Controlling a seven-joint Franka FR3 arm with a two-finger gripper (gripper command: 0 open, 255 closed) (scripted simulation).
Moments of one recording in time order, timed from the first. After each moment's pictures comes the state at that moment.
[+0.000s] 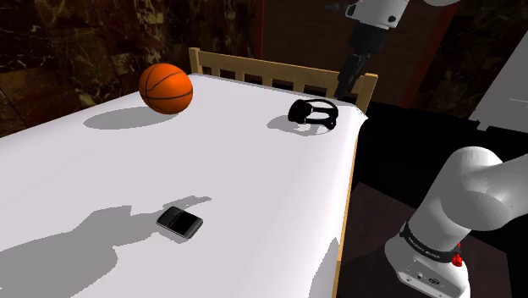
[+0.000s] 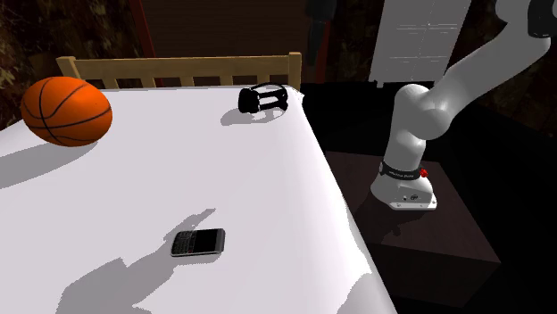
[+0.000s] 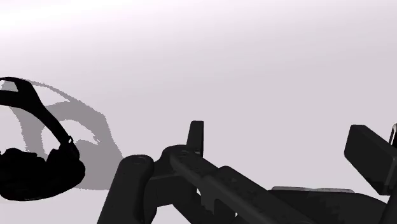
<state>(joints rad) 0.00 -0.79 0.02 -2.32 0.11 1.67 -0.10</state>
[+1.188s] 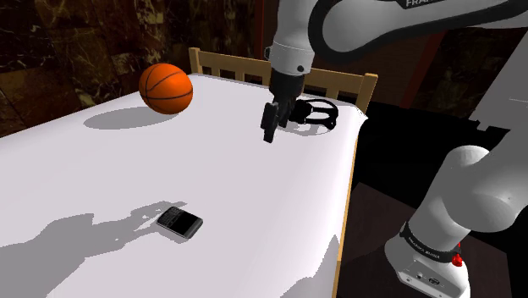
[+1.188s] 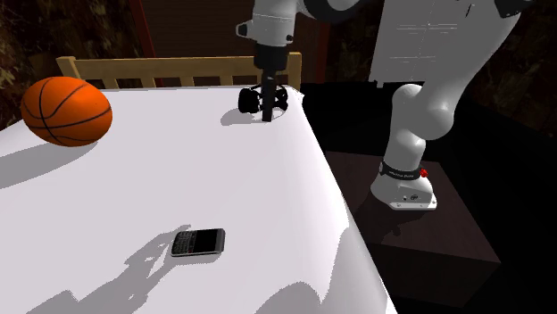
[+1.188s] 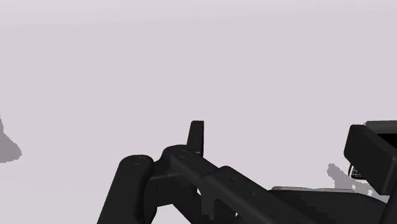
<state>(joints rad) 0.09 -0.39 0.31 -2.22 0.13 1.96 0.09</state>
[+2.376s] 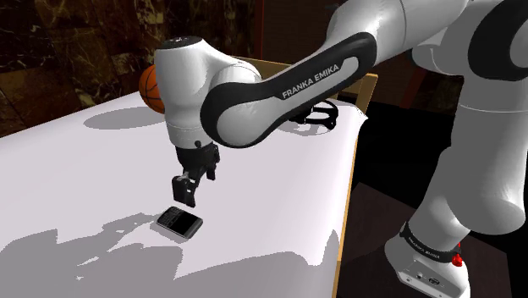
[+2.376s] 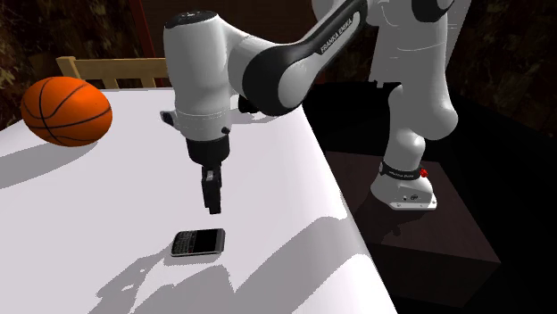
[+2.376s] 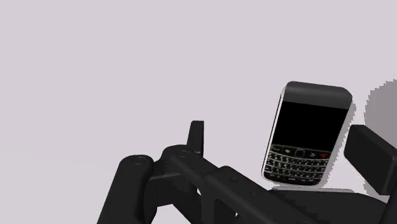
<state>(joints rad) 0.24 0.29 0.51 -1.78 -0.22 2.06 0.43</state>
